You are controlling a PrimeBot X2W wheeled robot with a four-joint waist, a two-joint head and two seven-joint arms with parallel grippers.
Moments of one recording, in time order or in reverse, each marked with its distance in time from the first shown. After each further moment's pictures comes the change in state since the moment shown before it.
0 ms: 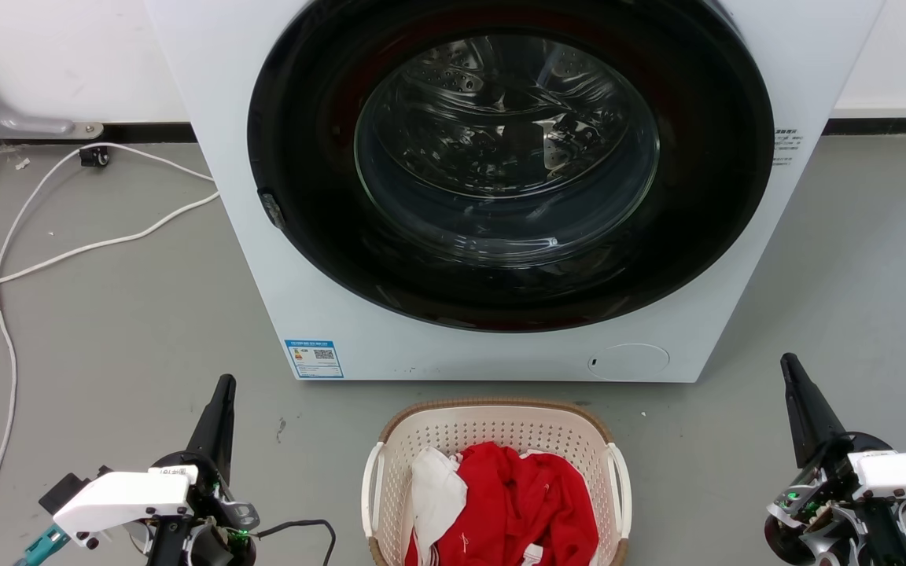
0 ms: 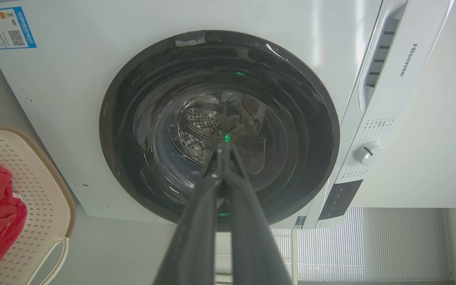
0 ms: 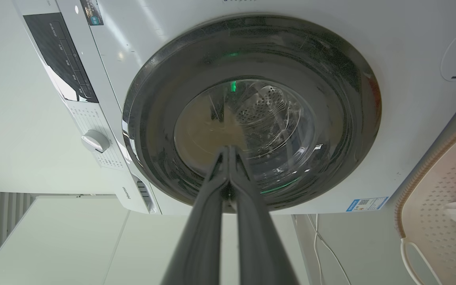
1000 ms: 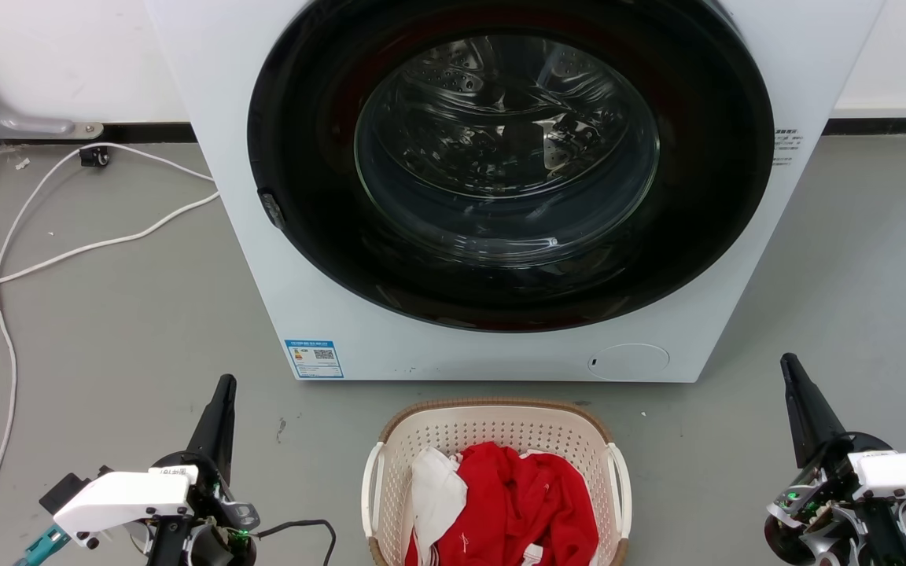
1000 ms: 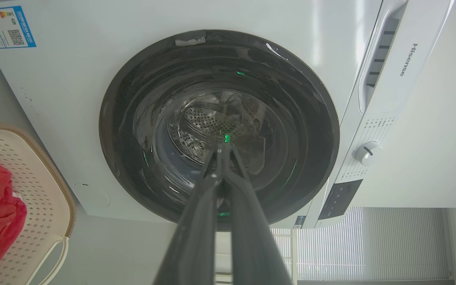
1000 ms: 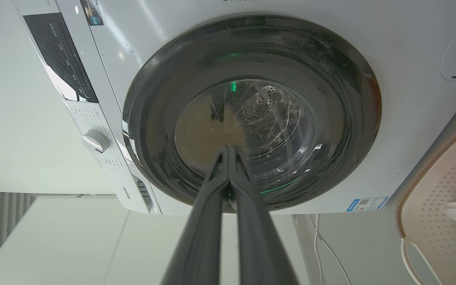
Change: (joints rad) left arm 0.000 -0.002 0.003 0.000 0.002 0.000 0.004; right arm 0.000 0.002 -0.003 0.000 -0.001 0.000 0.003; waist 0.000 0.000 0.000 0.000
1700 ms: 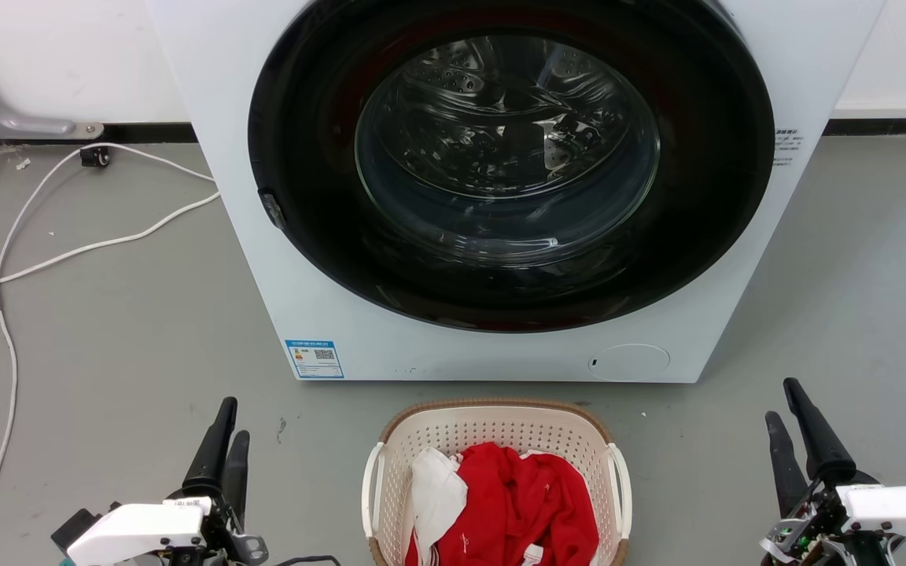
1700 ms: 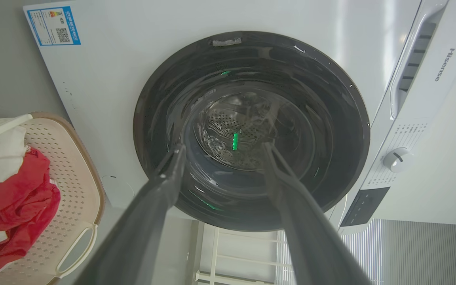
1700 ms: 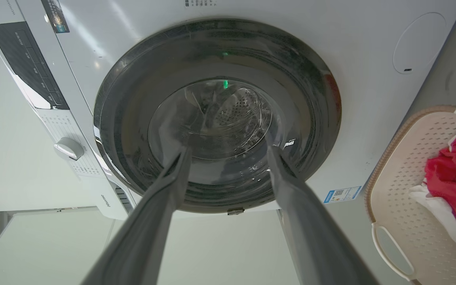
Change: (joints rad) left arm 0.052 -0.010 -0.013 0.033 0.019 0.001 -0.028; right arm 0.057 0.007 0.013 0.030 -0.003 -0.002 -0.028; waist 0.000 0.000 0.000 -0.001
